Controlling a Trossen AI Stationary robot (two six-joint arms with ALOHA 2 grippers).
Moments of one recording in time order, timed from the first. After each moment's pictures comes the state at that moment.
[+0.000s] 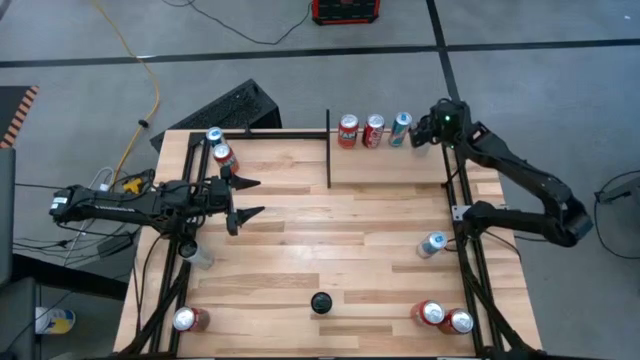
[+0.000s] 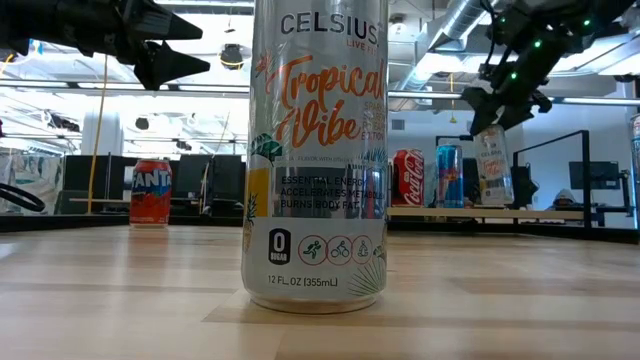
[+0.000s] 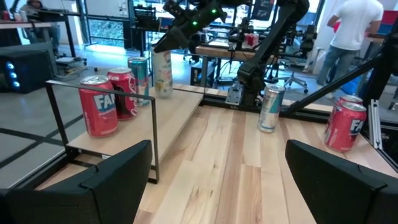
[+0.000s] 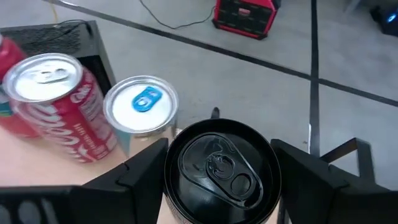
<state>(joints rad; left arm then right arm) 0.00 0.52 0.31 0.25 -0.25 -0.07 -0.94 1.00 0.80 -0.38 0.31 0.07</state>
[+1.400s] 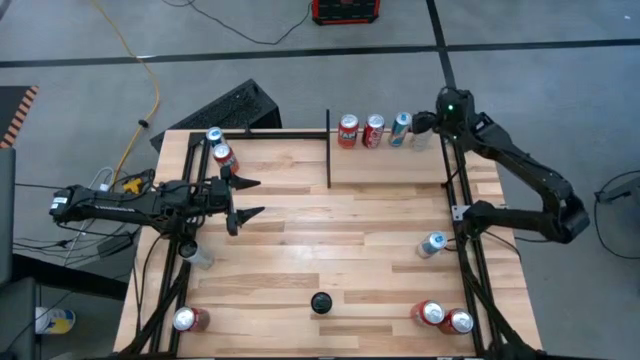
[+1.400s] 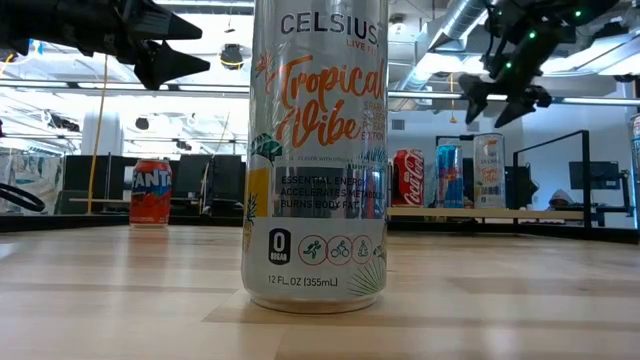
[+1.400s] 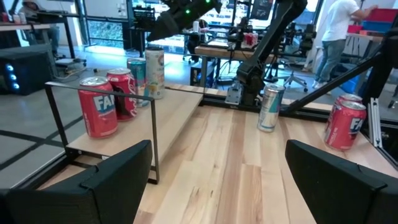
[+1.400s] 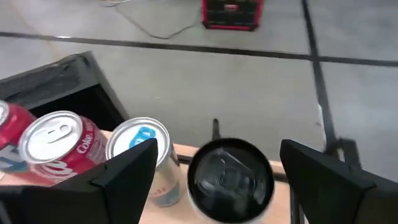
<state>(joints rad) -0.01 0.52 0.31 0.25 -0.25 -0.05 -0.96 1.04 0.92 -0.47 0.33 0.28</state>
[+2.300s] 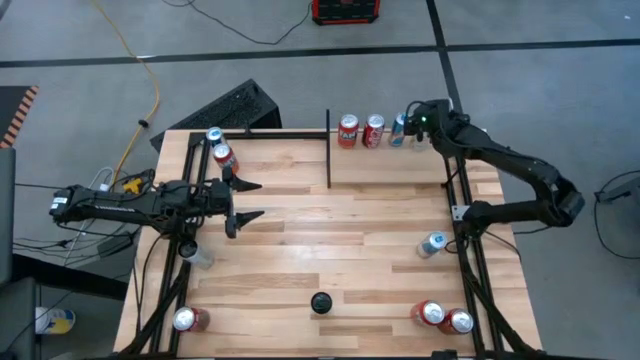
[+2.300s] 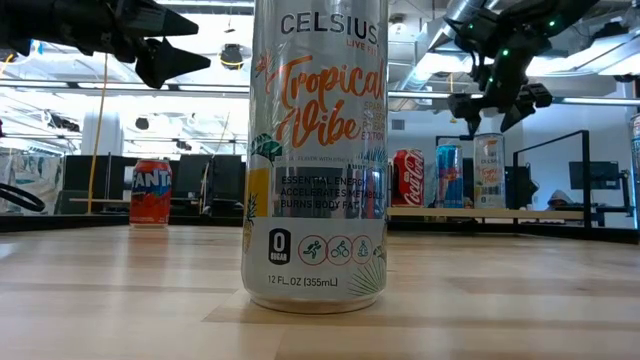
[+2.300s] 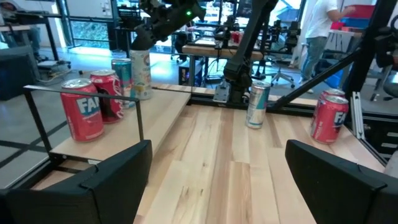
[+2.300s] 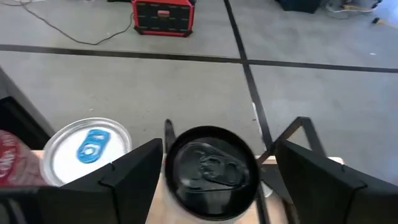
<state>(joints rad) -0.01 0.52 0.31 0.25 -0.19 -0.05 -0.79 1.17 0.92 -0.50 0.75 0.45</state>
